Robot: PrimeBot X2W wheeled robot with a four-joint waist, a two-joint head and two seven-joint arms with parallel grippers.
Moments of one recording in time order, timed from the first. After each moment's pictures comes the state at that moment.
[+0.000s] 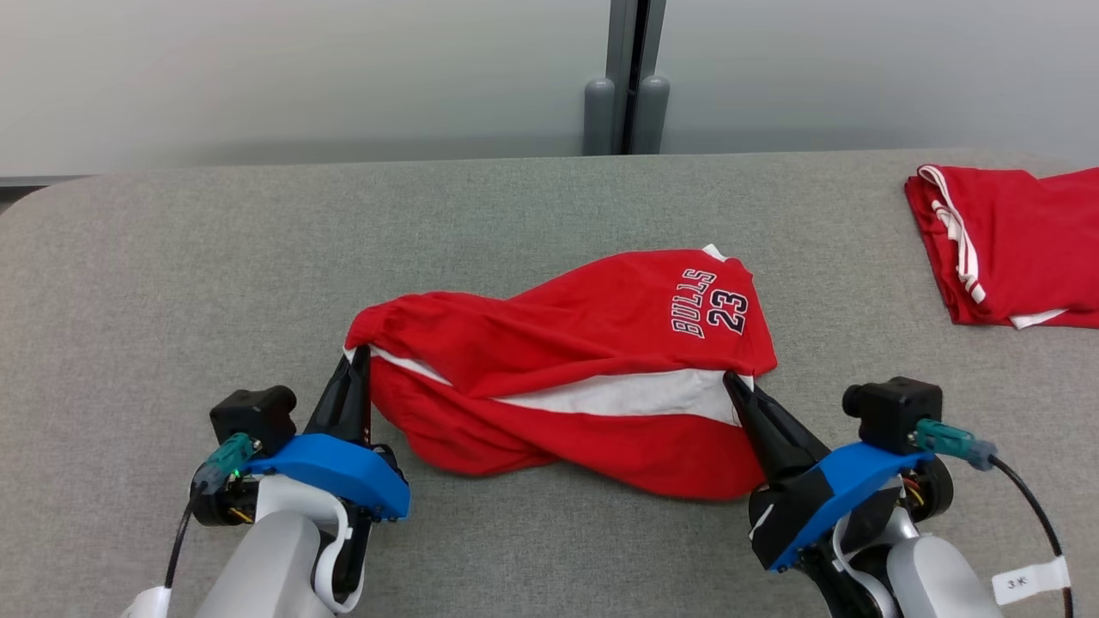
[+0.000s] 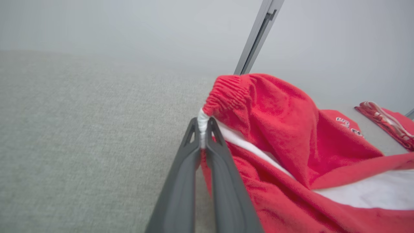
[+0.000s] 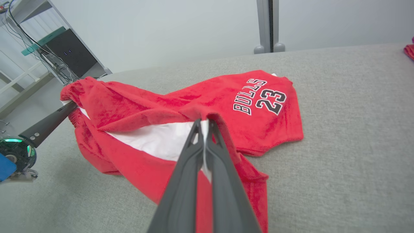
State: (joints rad) left arm -0.40 0.12 -0.31 0.73 -0.51 -0.09 -0.26; right arm -0.19 -0.05 0.18 0.17 0.37 0.13 0.16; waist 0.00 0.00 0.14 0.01
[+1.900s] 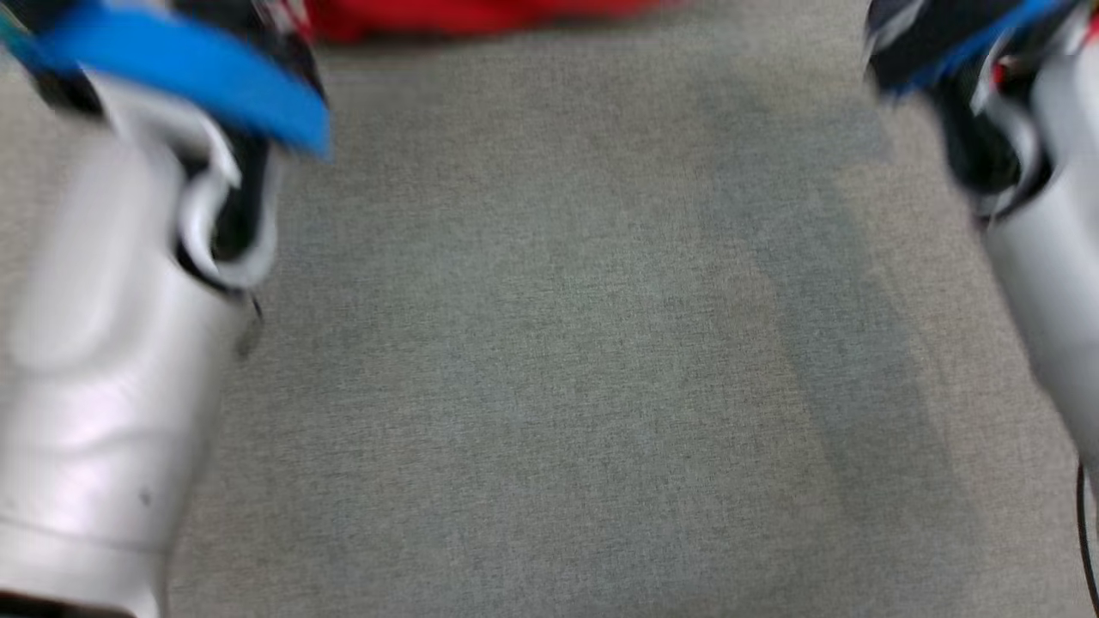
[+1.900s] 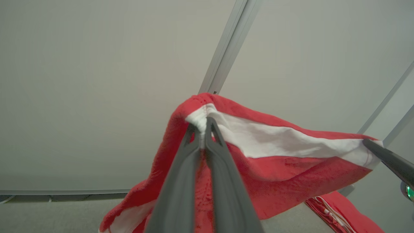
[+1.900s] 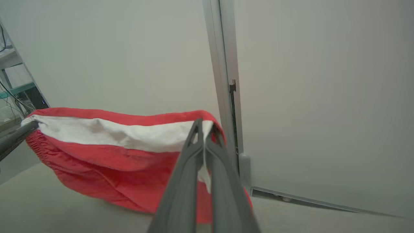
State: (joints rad) left arm -1.00 0.28 -0.41 0.50 -0.82 -0.13 -0.15; right arm -1.15 -0.32 0.45 0.58 0.73 0.13 -0.14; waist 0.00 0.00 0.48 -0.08
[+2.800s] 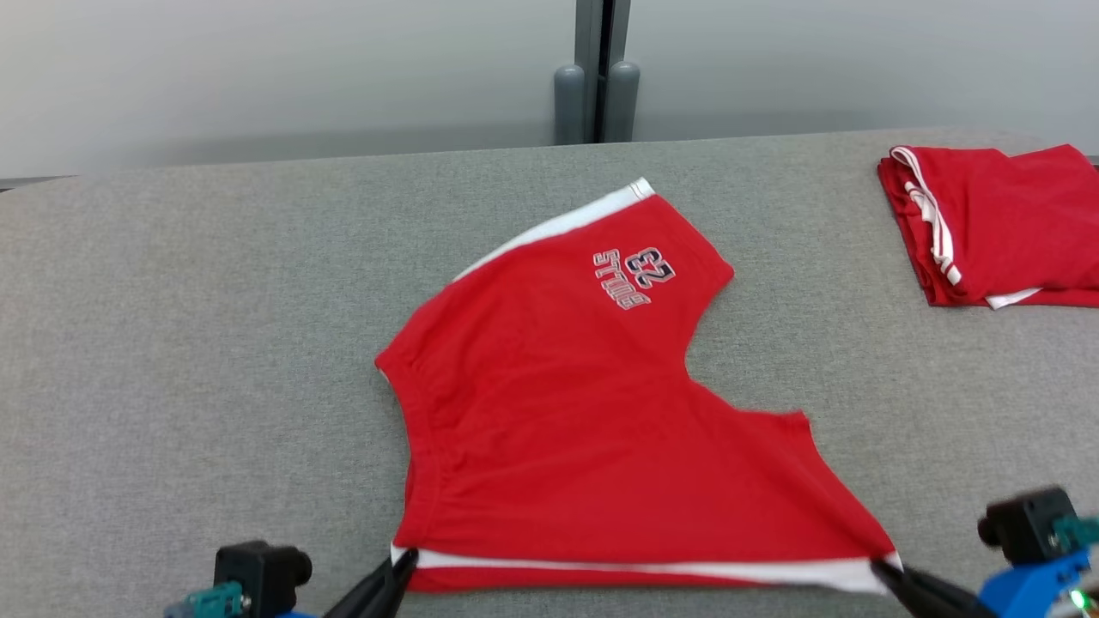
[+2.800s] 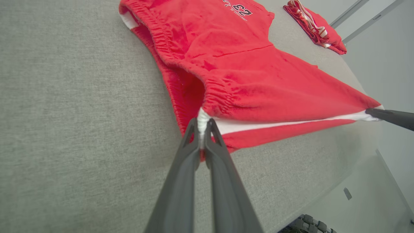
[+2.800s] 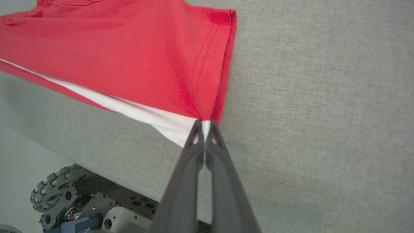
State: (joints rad) left arm -0.03 0.64 -0.73 -0.15 -0.98 0.18 0.08; right arm 0.13 -0.50 0.14 -0.11 0.67 0.13 0.54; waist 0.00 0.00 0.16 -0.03
